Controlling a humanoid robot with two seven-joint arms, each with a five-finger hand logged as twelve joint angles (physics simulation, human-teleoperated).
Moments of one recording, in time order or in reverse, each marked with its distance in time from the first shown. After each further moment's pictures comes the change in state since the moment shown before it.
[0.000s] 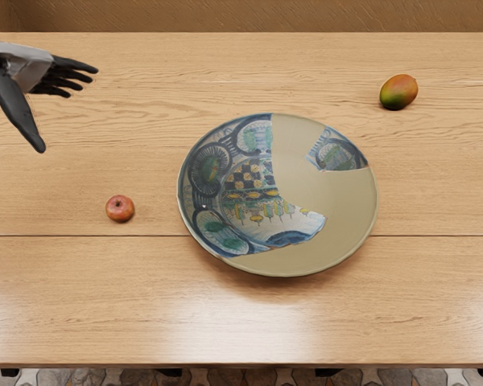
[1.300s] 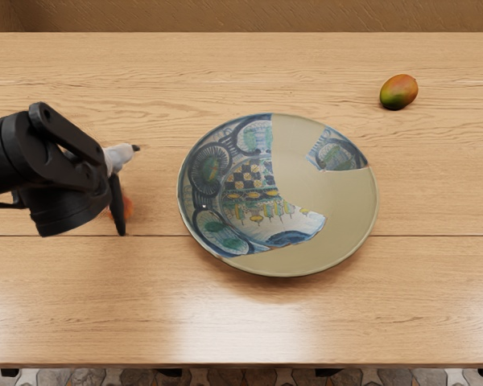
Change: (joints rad) left arm 0.001 -0.546 -0.066 -0.598 -0.275 1.103 0.522; right arm 0.000 0.000 0.000 -0.002 0.003 -0.001 -0.012
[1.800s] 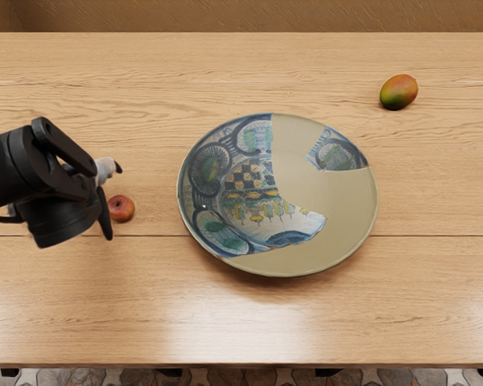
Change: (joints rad) left arm 0.070 -0.032 0.039 0.034 -0.086 0.024 -0.002; right arm 0.000 0.000 0.000 0.000 0.000 0.000 0.000
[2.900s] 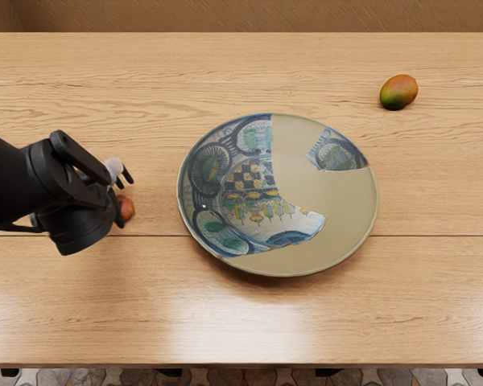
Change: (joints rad) left arm 0.088 -0.020 -0.045 0.074 -0.036 0.083 -0.001; right arm 0.000 0.000 0.000 0.000 0.000 0.000 0.000
